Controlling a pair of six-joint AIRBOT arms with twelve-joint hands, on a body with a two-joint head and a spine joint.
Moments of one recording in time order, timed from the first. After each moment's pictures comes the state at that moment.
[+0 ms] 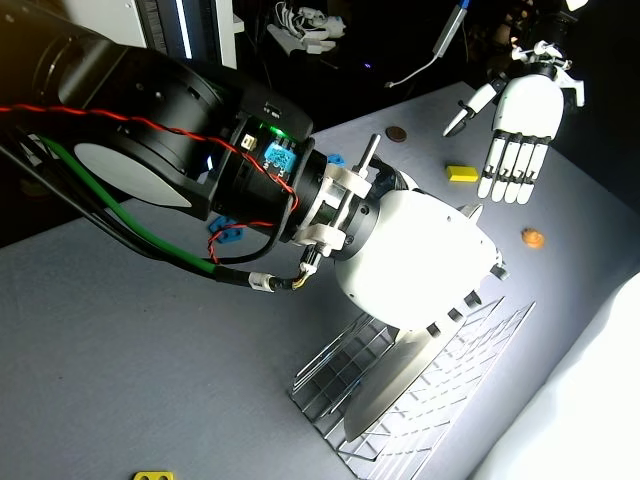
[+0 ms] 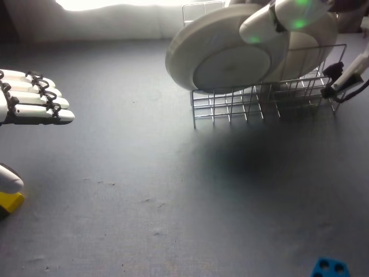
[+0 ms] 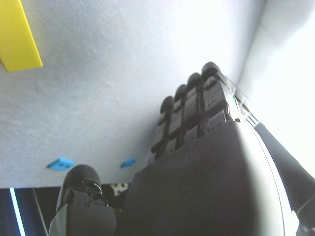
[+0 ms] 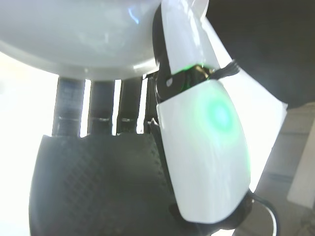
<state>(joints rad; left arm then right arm) 0.53 -0.79 1.41 1.47 -0.72 -0.14 -0.07 -1.09 1.24 0.29 -0.06 -0.19</state>
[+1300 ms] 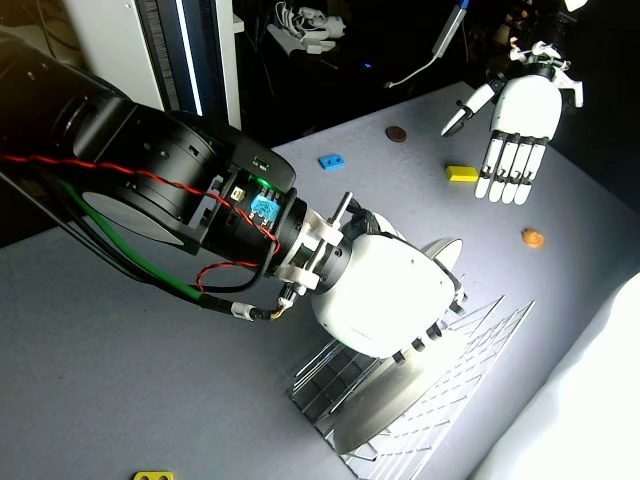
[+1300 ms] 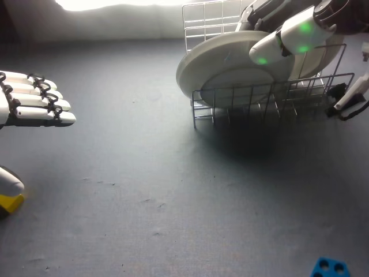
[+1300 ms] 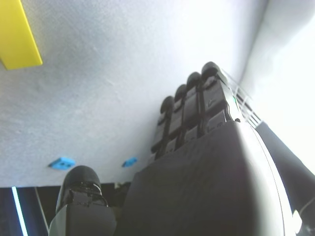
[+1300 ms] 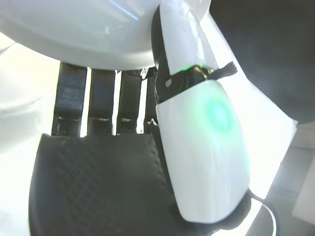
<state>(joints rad) 0.53 -0.79 1.40 1.48 -0.72 -0.14 -0.17 -1.11 1.27 0.30 0.01 -0.21</state>
